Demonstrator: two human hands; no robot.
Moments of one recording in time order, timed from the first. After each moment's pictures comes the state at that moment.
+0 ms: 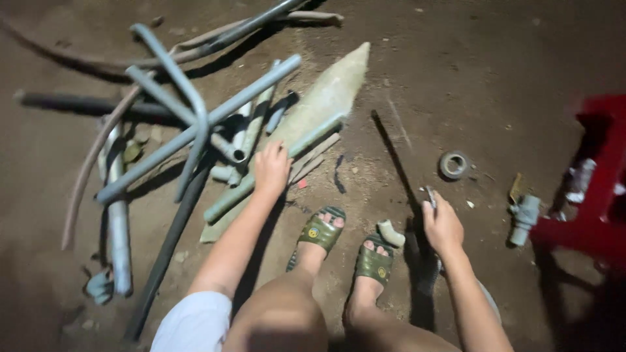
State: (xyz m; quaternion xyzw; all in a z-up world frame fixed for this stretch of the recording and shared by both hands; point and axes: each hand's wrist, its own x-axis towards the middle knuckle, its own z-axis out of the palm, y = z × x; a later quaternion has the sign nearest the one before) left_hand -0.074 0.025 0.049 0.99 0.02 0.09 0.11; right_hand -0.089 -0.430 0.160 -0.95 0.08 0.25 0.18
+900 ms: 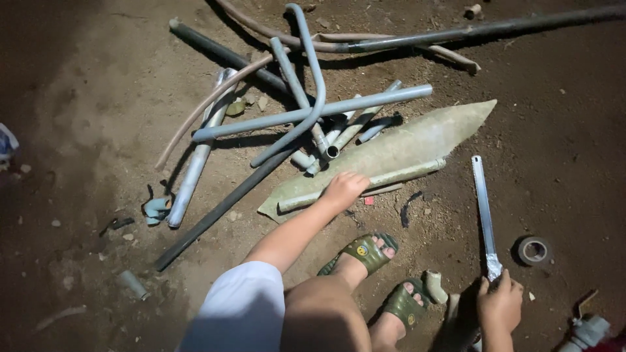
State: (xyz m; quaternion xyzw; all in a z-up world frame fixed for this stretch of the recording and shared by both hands) left_hand -0.115 0.045 0.044 0.97 -0.04 0.11 0.21; right_hand -0.101 -0.447 0.094 -0.99 0.01 0.13 0.00
